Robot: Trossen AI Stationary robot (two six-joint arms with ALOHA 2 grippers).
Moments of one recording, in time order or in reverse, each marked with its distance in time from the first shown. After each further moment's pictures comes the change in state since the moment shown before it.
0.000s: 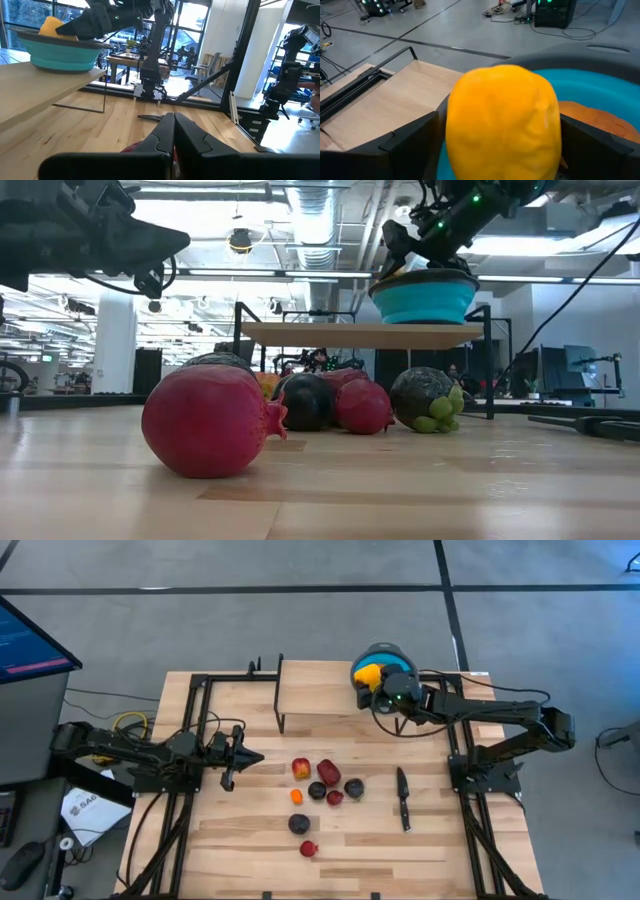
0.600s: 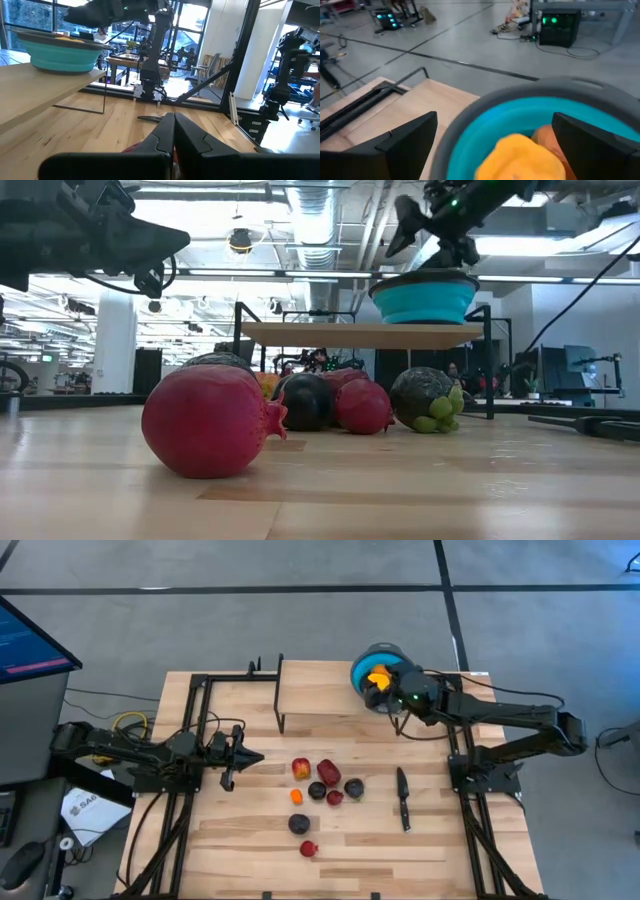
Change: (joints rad) left arm 0.000 0.000 0.000 0.005 0.000 0.000; right arm 0.041 -0.124 0.000 -0.002 0.020 -0.105
